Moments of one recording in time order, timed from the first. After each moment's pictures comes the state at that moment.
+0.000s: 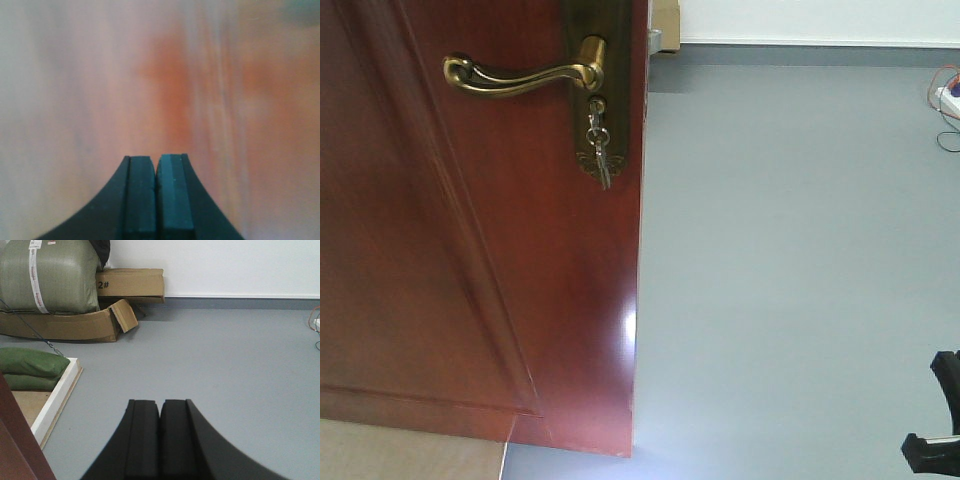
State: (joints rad) left arm -0.06 -0.01 0.03 0.02 0.00 0.02; right arm 0.04 -0.01 0.03 0.07 0.37 -0.05
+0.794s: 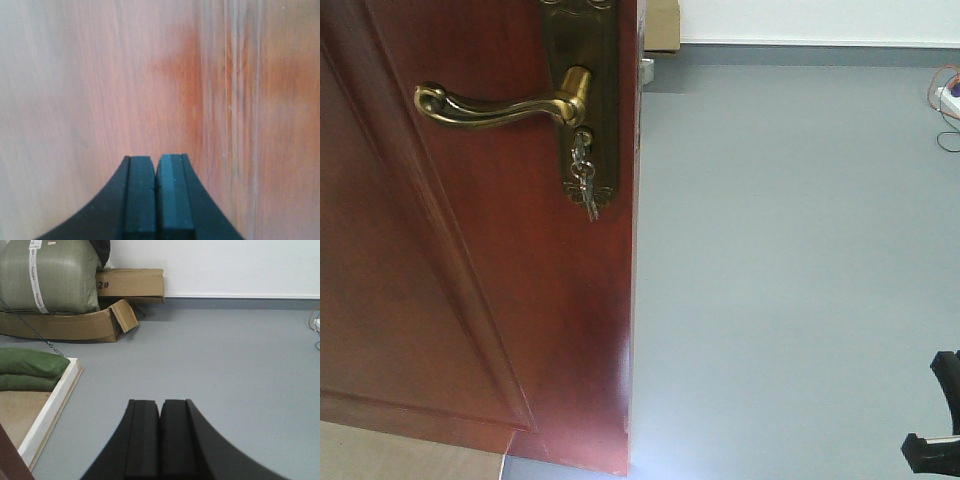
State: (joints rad) left arm -0.05 -0.01 0.03 0.02 0.02 -0.01; right arm 0.04 -0.01 0.03 0.07 0.37 -0.05
